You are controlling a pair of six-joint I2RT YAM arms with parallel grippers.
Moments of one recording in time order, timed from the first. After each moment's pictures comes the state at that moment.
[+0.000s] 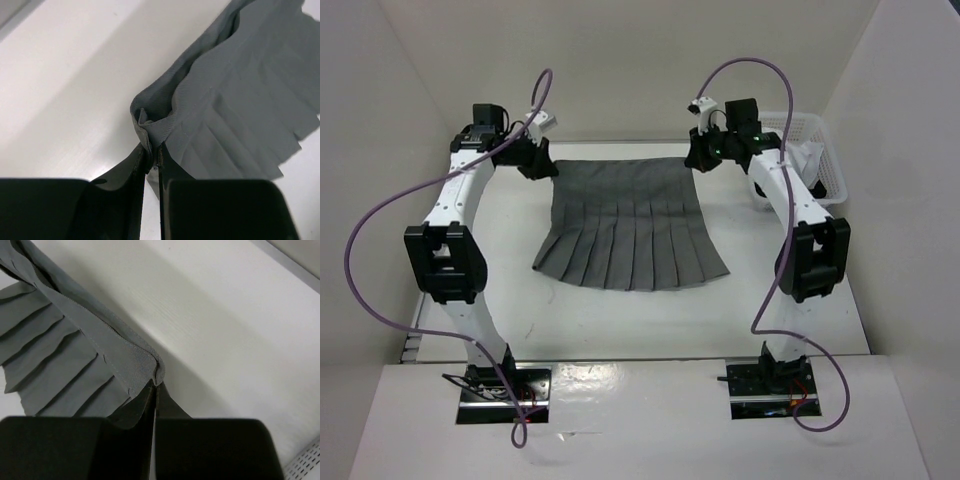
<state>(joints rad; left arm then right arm) 0.05 1.92 1.86 -0.78 0.74 0.52 0.20 1.92 1.82 -0.58 -0.50 -0.25</state>
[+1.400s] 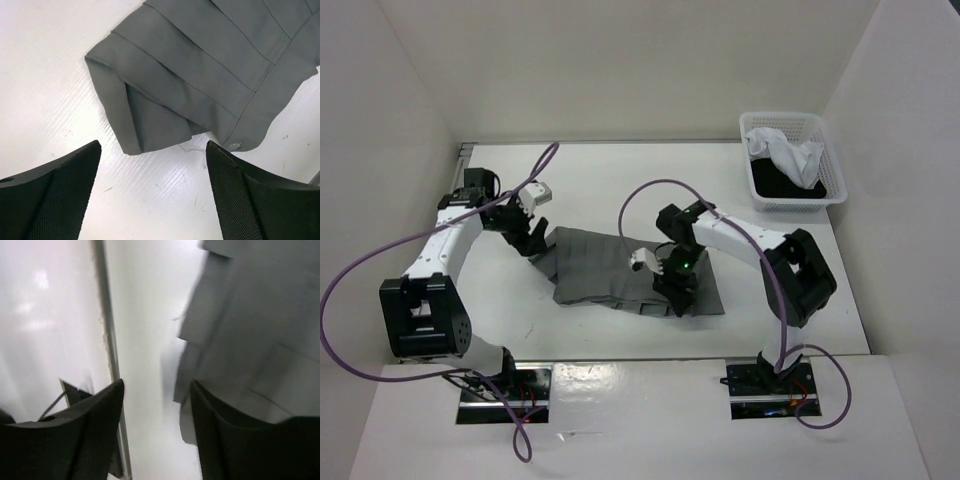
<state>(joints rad) 0.10 1.49 1.16 -0.83 0.62 0.82 0.62 1.75 1.25 -1.15 -0.58 -0.86</state>
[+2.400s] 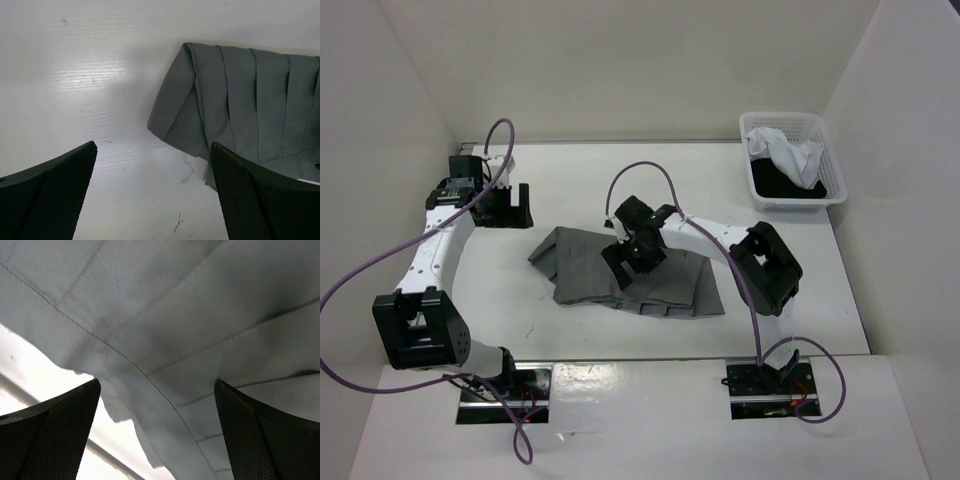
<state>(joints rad) 0.13 1.42 1.25 -0.74 0.23 0.10 0.78 1.95 1.41 -0.68 -0.22 0.12</state>
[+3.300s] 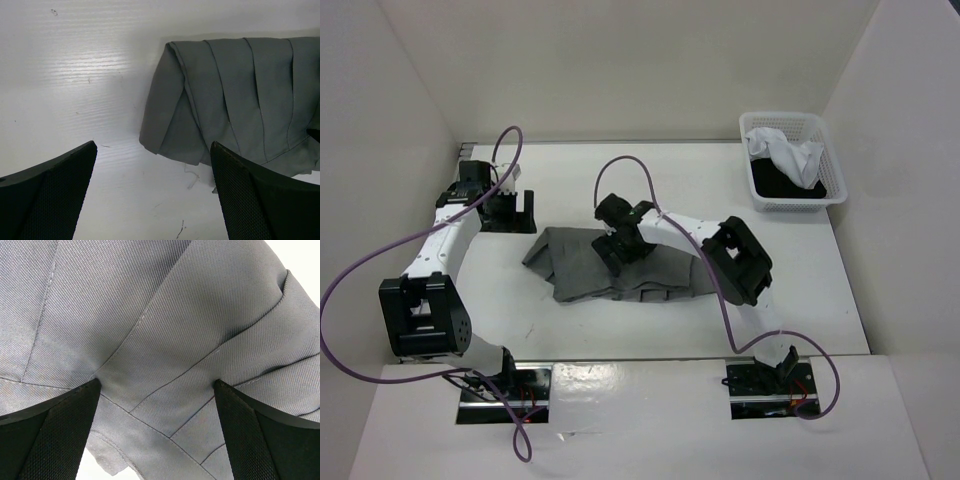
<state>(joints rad) 0.12 1.49 1.19 -0.69 0.21 0.09 0.81 2.15 1.63 -0.70 0.05 0.17</state>
